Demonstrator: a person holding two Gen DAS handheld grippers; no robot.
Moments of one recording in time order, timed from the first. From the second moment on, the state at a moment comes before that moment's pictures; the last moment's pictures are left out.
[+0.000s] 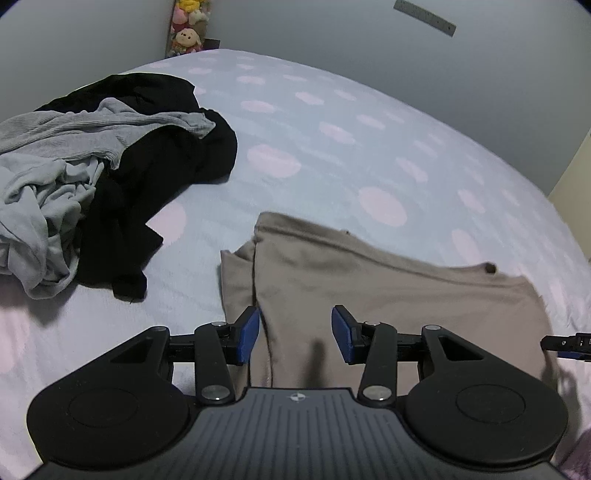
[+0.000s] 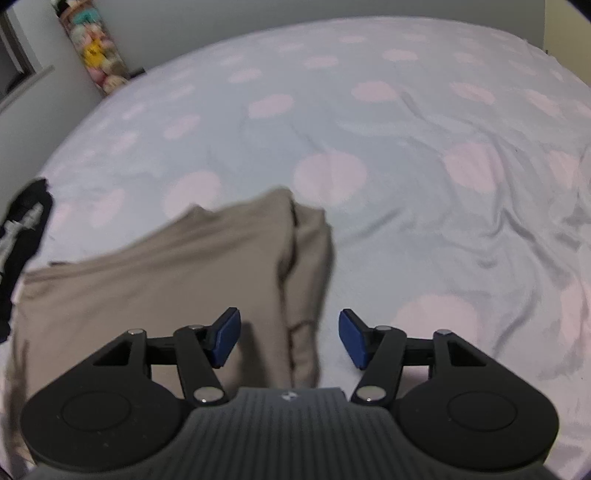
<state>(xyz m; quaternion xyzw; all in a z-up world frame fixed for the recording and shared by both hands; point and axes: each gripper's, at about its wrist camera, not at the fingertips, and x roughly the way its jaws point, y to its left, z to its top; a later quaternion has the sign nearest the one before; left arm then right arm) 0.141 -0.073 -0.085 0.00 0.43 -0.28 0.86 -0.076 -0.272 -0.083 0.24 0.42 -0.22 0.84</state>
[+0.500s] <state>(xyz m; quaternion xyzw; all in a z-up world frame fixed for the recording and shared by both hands) 0.132 -0.091 -0.113 0.04 0.43 -0.29 0.85 -0.056 -0.259 -0.108 0.22 0.46 -0.20 0.84</state>
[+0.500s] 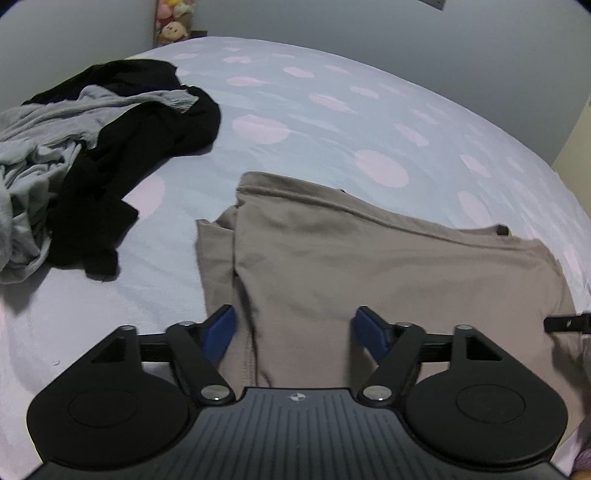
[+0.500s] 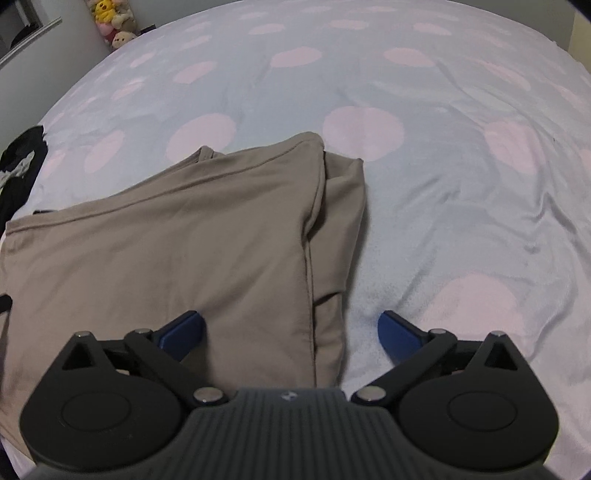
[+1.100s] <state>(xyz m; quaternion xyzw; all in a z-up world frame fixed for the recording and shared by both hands) 0.143 -0.070 -0.090 -0.01 0.39 -0.26 0.88 -0.060 -0.289 -0.084 0.24 0.40 -0.21 0.86</state>
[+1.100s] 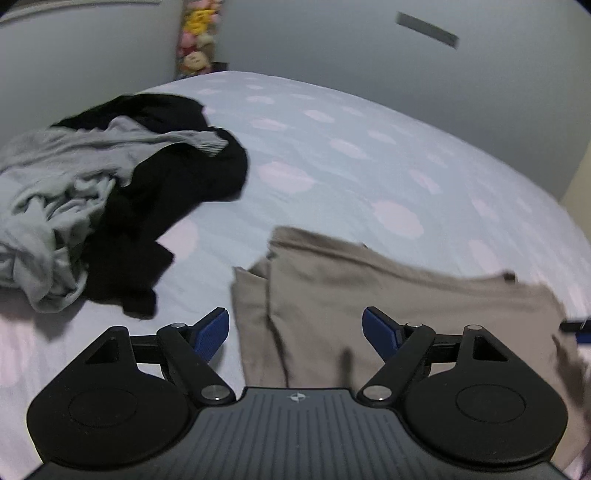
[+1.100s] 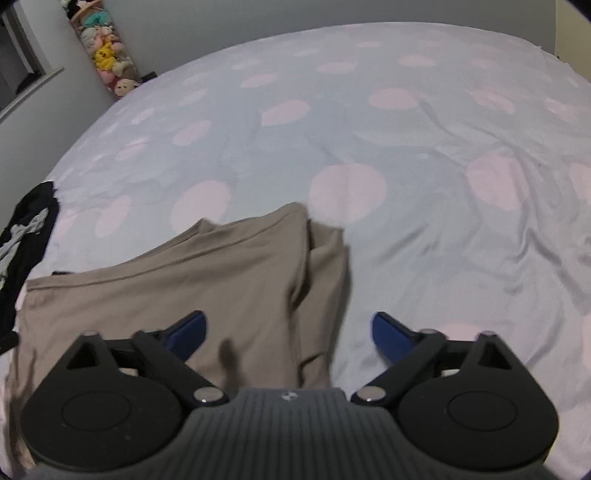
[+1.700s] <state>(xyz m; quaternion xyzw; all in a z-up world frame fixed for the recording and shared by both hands) 0.157 -0.060 -0.101 -0.05 0.42 -0.25 0.87 -0.040 -0.291 -0.065 0.24 0.38 -0.18 0.88</state>
